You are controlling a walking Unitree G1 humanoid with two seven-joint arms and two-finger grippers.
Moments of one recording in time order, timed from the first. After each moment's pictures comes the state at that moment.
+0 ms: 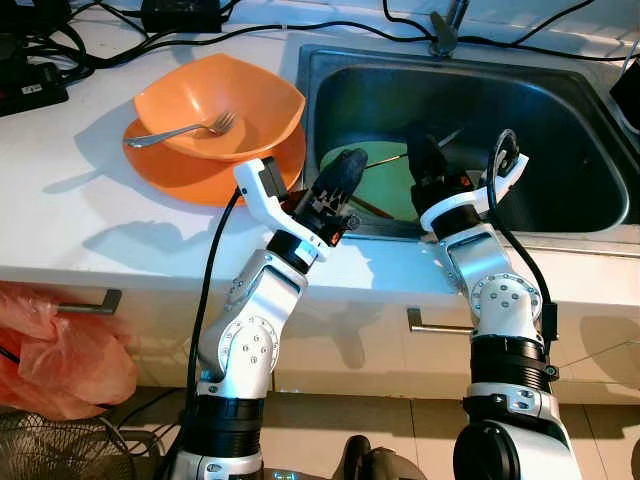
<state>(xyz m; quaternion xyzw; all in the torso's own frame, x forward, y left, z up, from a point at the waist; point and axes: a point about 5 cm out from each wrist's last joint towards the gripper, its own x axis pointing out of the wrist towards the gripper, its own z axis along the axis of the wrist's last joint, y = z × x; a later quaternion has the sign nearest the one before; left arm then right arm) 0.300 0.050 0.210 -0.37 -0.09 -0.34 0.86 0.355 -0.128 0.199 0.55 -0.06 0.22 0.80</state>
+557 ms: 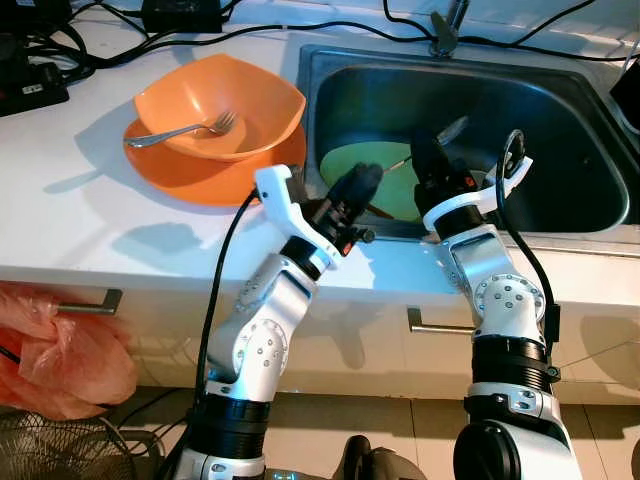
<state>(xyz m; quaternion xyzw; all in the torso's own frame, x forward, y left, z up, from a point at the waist) 0.303 0.039 0.196 -0.32 -0.06 -0.33 0.89 0.355 -0.132 0.199 0.56 -0.07 0.22 0.79</state>
